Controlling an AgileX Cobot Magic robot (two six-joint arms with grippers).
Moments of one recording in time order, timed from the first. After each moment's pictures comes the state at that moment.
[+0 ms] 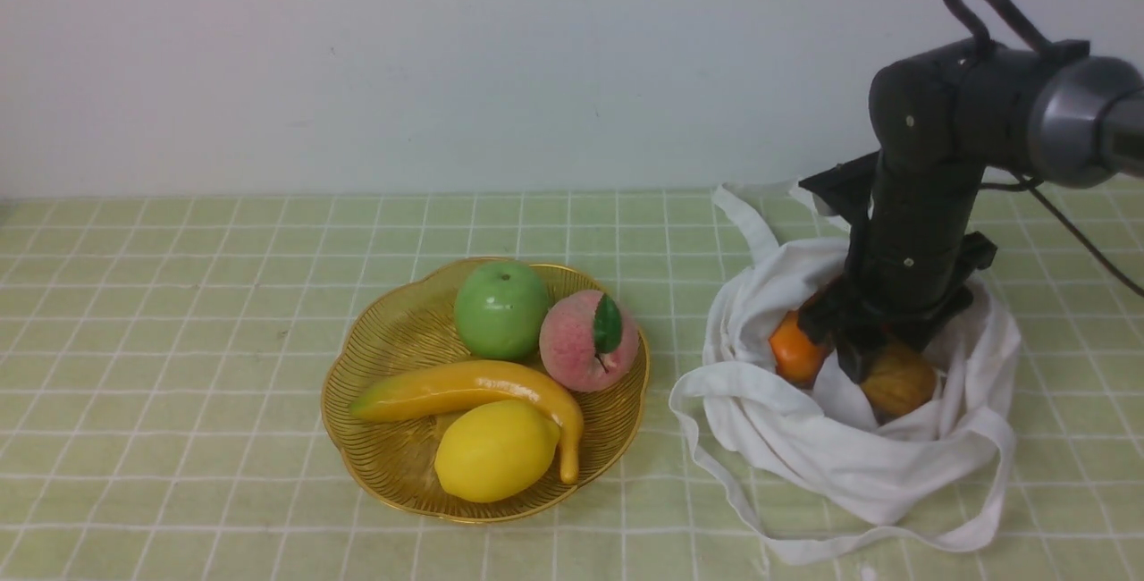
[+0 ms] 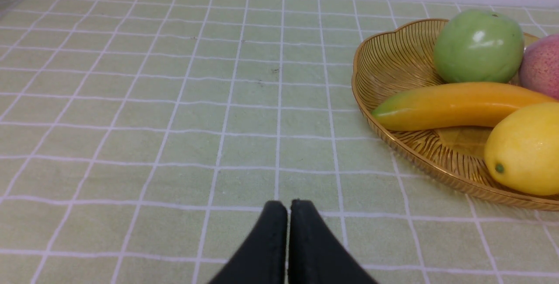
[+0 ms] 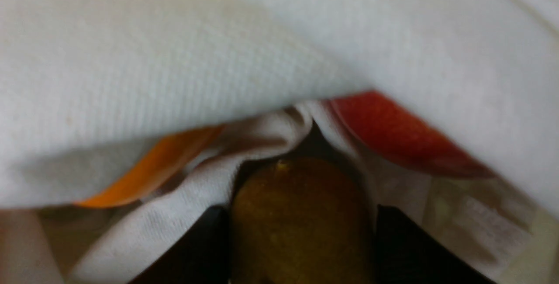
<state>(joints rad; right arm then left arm) 0.29 2.05 -1.57 -0.09 1.22 -0.08 -0.05 -0.01 0.03 0.03 0.39 -0.10</state>
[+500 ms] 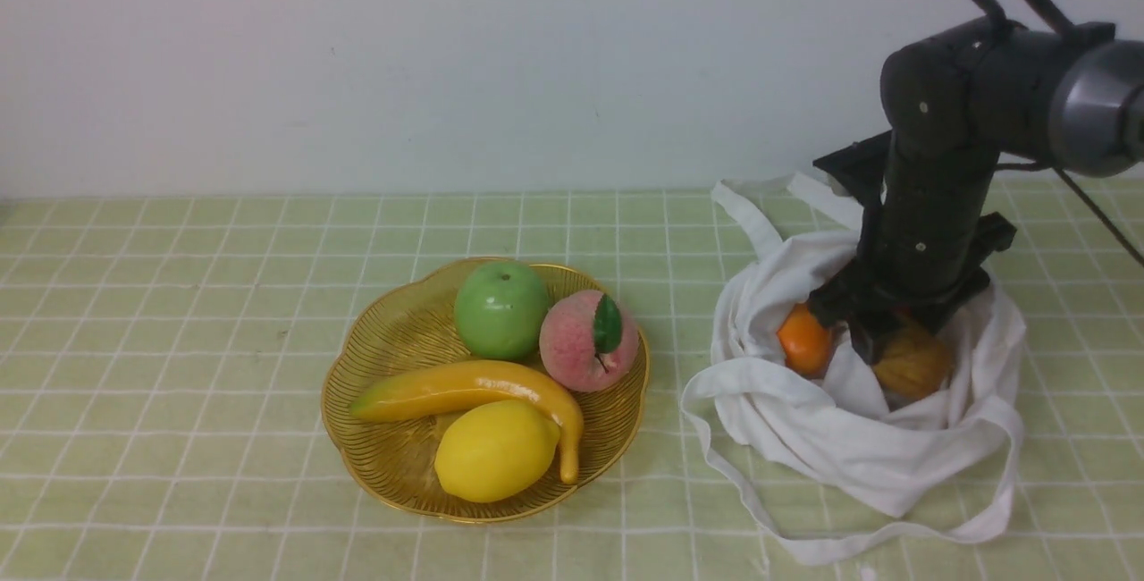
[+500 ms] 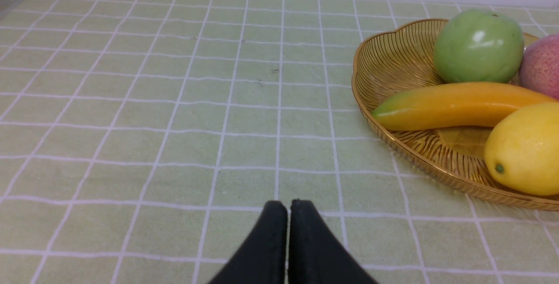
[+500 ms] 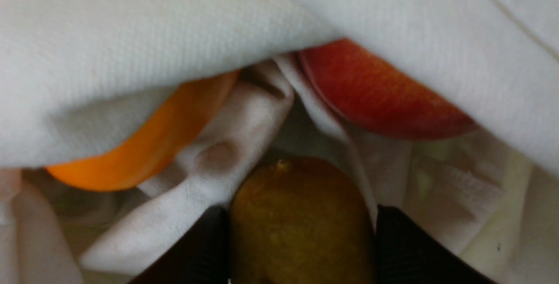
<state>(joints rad) 0.29 2.02 -1.57 -0.13 1.22 -0.03 -0.05 -0.01 0.03 0.03 0.39 -0.10</state>
